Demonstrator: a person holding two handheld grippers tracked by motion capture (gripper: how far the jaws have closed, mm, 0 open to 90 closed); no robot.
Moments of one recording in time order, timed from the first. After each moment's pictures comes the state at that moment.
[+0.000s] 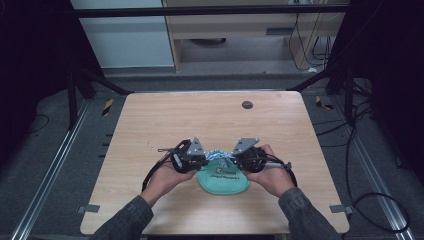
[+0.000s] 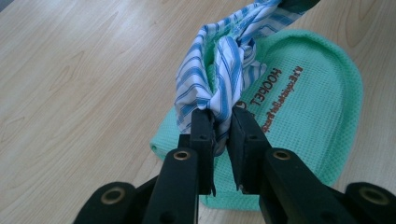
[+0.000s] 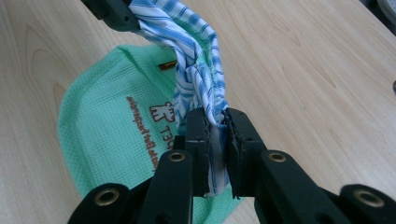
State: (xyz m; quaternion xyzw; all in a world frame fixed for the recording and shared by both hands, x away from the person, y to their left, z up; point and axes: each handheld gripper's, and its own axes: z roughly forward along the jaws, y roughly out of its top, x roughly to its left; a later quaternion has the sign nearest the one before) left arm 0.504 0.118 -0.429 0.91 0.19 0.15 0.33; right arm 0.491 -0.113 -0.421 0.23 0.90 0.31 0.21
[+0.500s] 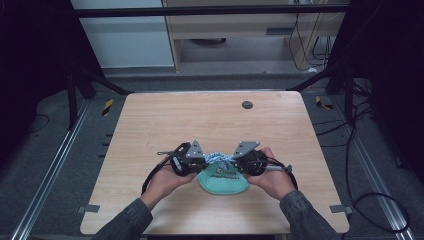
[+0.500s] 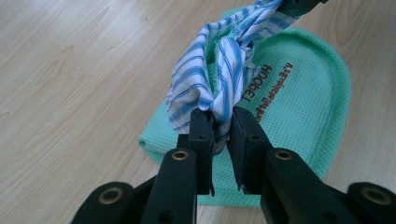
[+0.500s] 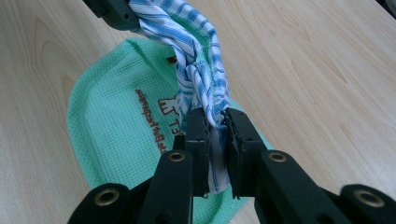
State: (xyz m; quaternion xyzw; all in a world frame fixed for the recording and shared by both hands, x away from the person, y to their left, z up) left arm 0.498 0.119 -0.433 0.91 0.19 0.14 0.34; right arm 0.485 -0.115 -0.427 0.23 0.90 0.31 0.20
